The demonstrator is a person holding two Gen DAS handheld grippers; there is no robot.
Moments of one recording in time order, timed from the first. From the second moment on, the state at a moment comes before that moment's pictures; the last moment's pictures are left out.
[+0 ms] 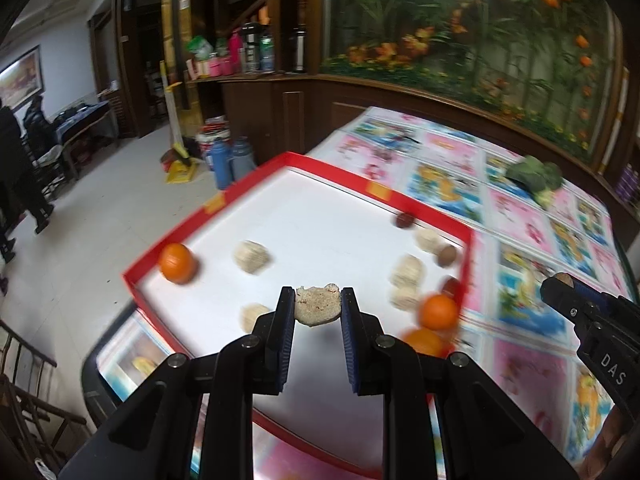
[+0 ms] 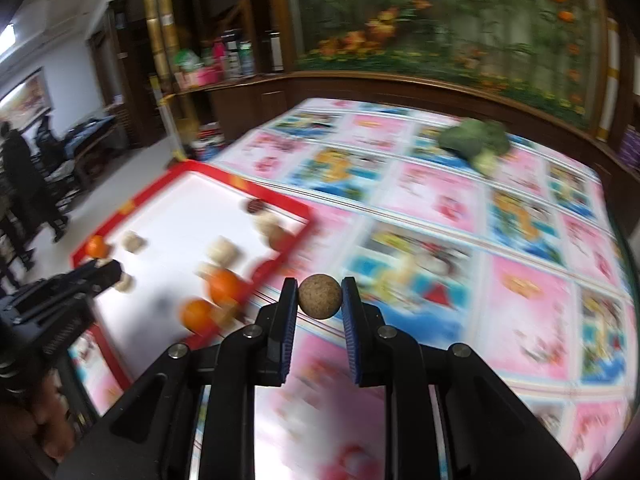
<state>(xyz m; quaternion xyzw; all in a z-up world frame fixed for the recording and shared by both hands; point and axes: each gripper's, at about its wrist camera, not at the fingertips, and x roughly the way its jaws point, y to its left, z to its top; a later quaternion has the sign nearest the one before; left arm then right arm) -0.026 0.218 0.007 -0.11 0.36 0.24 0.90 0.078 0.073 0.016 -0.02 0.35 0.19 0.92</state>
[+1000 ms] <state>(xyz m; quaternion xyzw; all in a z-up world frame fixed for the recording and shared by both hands) 0.004 0.294 -0.014 -0.15 0.39 0.30 0.86 0.171 0.187 -0.015 -0.06 0.41 0.24 0.88</state>
